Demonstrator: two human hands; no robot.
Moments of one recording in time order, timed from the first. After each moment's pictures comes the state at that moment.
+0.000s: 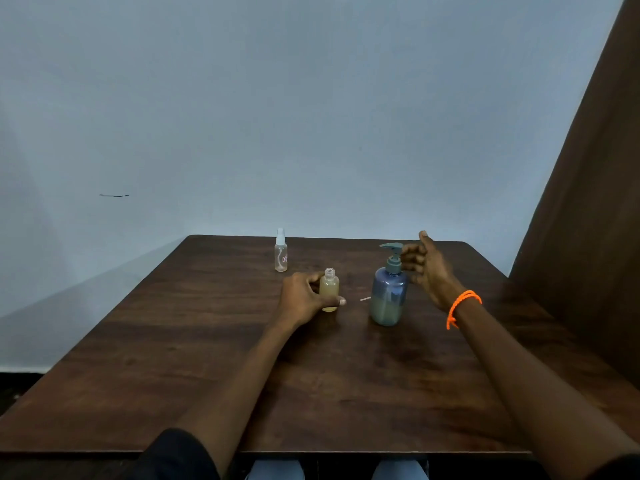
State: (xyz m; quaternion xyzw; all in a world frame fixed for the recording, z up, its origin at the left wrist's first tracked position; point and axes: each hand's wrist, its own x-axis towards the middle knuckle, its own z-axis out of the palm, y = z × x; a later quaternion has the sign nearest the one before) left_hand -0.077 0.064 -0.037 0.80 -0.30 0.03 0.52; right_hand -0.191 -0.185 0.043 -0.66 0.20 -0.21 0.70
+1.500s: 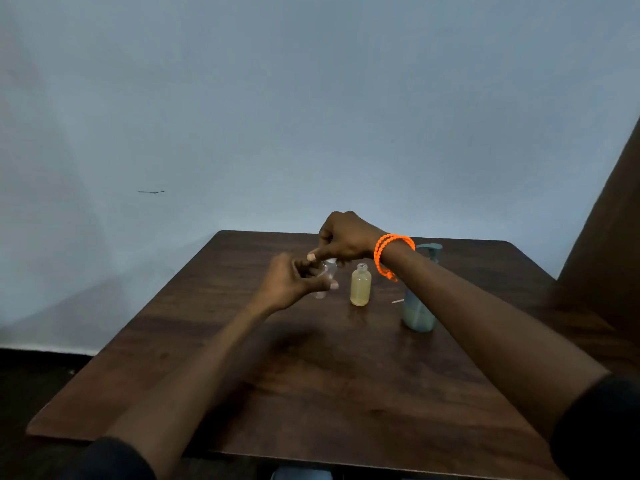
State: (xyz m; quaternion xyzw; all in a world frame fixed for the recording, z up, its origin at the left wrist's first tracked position) left_hand -0.066 0.142 0.017 0.79 -0.33 0.02 0.52; right_hand -0.108 -0.023 0.123 -0.98 -0.04 -0.03 0.19
